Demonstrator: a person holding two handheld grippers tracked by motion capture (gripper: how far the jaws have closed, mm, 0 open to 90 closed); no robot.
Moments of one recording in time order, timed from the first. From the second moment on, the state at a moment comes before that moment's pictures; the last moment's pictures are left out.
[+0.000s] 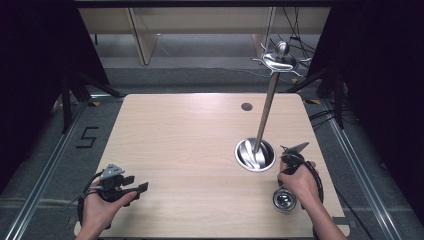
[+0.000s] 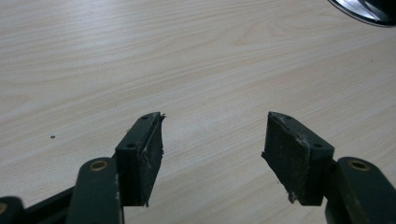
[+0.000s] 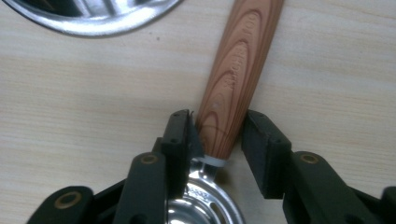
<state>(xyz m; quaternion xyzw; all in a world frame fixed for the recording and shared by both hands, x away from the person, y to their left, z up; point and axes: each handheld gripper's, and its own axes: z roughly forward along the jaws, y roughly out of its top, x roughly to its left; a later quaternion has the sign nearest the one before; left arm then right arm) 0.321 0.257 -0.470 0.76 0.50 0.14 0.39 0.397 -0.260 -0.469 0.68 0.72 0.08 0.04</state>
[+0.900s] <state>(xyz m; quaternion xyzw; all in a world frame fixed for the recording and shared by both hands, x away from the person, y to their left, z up) 0.321 0.259 -0.470 0.78 0.48 0.14 0.38 0.401 -0.266 -0.473 0.67 0.74 0.06 0.05</state>
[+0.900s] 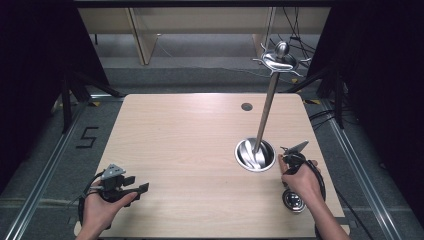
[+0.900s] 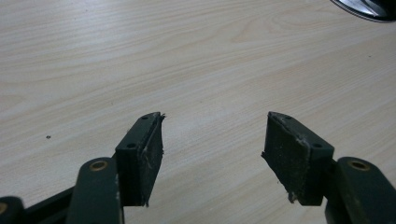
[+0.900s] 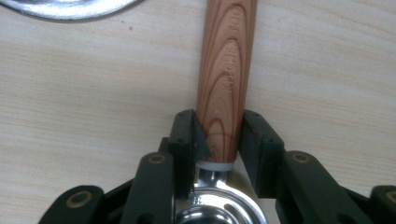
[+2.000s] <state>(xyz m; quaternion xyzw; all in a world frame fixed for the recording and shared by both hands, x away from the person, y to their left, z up) 0.320 0.259 -0.469 0.78 0.49 0.14 0.38 0.366 -0.298 -0.441 0.59 0.76 0.23 0.16</state>
